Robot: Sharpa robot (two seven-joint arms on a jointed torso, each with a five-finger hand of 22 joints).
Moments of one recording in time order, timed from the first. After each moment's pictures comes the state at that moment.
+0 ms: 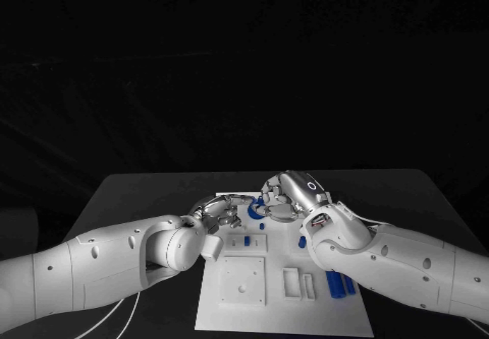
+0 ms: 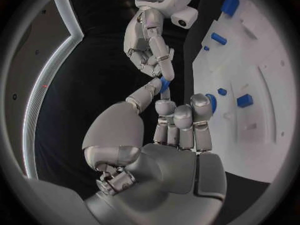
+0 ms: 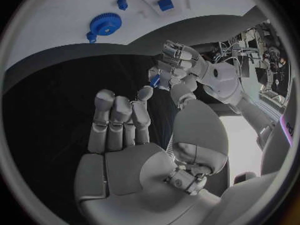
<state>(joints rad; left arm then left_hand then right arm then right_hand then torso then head) 1.23 -0.72 -0.11 1.46 0.11 -0.31 0.21 0.99 0.01 0.56 -0.28 0.13 1.03 0.02 0.38 0.37 1.18 -0.08 1.36 0.59 1.12 -0.17 1.61 0.59 0.10 0.99 -0.15 1.19 1.29 1.21 -0.59 -0.05 1.41 -1.69 -0.76 -0.25 0.87 -0.28 0.48 -0.24 0.48 1.25 -0.03 0.42 1.31 1.36 -0.12 1.27 1.15 1.25 -0.18 1.15 1.15 0.25 1.19 -0.09 1.01 1.22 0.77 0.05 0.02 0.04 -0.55</state>
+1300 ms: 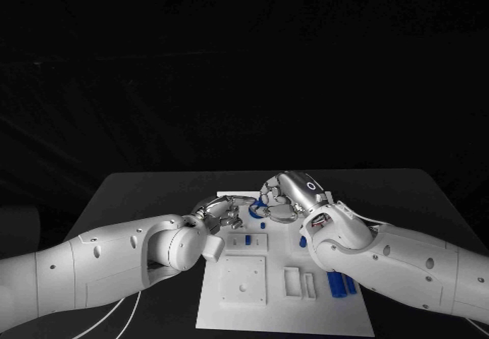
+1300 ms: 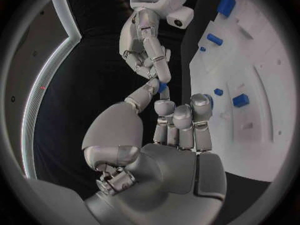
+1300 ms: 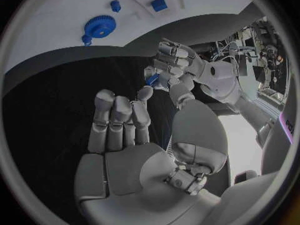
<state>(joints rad) 1.23 -0.72 -0.11 1.46 0.09 -0.32 0.18 0.97 0.00 0.56 -0.27 0.07 1.05 0.01 0.38 0.37 1.19 -0.09 1.35 0.59 1.13 -0.18 1.60 0.60 0.10 0.99 -0.15 1.19 1.29 1.21 -0.59 -0.05 1.43 -1.68 -0.73 -0.23 0.87 -0.28 0.46 -0.26 0.43 1.25 -0.03 0.41 1.31 1.36 -0.12 1.26 1.16 1.25 -0.18 1.15 1.15 0.25 1.19 -0.09 1.01 1.22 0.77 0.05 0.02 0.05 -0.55</state>
